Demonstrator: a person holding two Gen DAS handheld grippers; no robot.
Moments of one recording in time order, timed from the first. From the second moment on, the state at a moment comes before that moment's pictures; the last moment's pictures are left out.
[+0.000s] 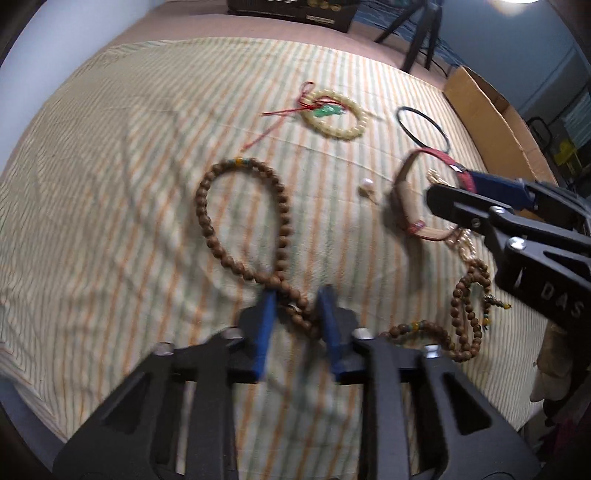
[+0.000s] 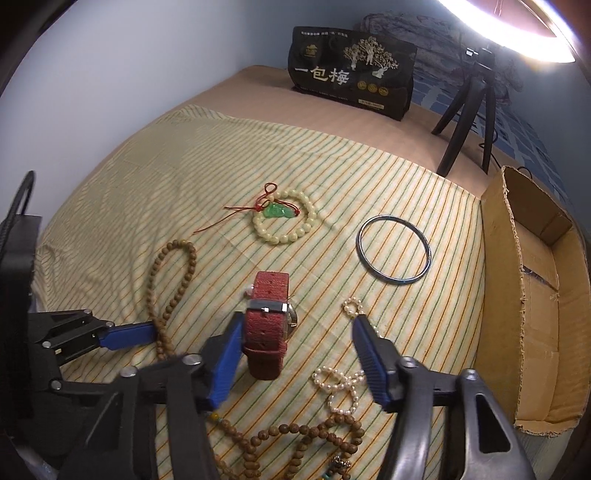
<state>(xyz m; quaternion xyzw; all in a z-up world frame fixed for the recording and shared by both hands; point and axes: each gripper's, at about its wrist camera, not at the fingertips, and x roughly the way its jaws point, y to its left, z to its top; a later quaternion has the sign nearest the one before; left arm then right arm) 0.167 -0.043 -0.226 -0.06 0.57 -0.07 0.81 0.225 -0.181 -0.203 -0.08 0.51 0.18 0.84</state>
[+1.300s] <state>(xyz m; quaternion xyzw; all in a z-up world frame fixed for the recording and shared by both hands) 0.179 -0.033 -0.002 -0.10 0.40 -0.18 0.89 0.184 -0.293 -0.073 -0.02 0.39 0.11 0.91</state>
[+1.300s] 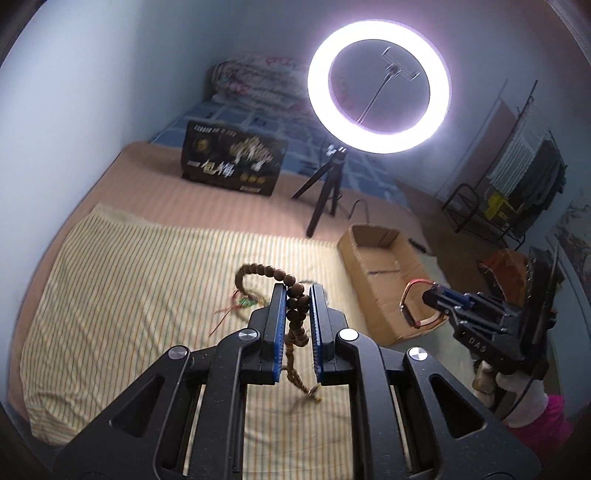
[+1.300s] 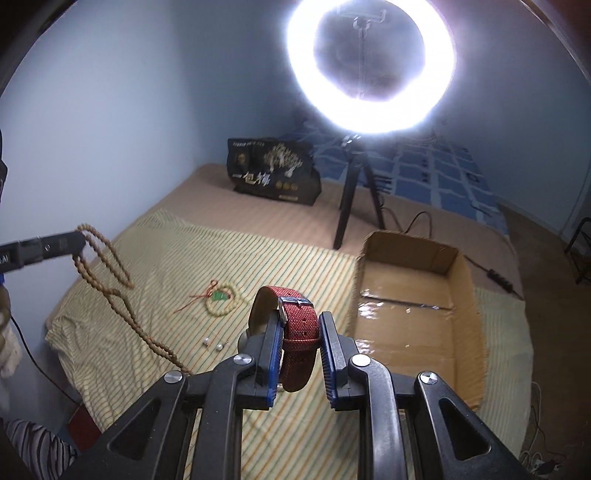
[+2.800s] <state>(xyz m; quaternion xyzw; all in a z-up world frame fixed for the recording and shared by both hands) 0.305 -0.293 0.013 -0.01 0.38 -0.33 0.86 0.214 -0.449 -0.127 0.05 0.42 0.02 0.91</state>
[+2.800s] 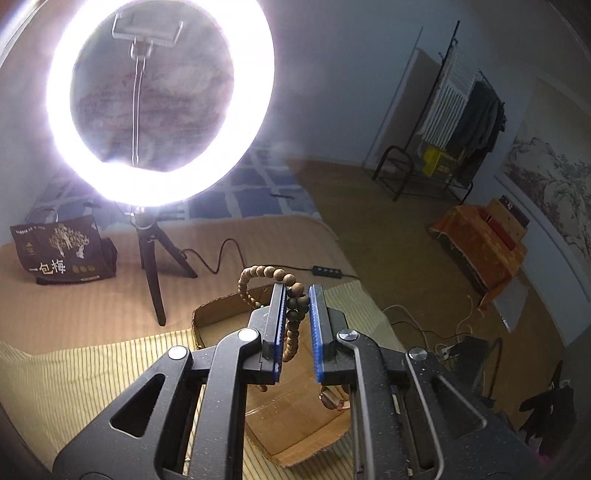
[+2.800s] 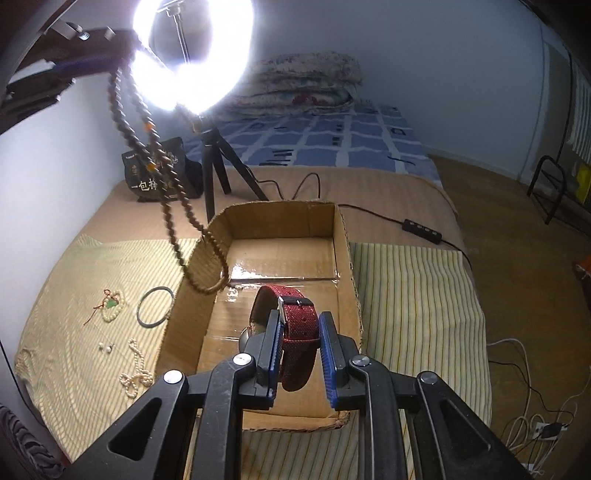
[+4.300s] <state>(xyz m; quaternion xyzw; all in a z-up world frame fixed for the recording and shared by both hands) 0.345 -0.324 -0.135 0.05 0.50 -0.30 0.81 0.244 -0.437 -0.181 0.03 0.47 0.00 0.88</state>
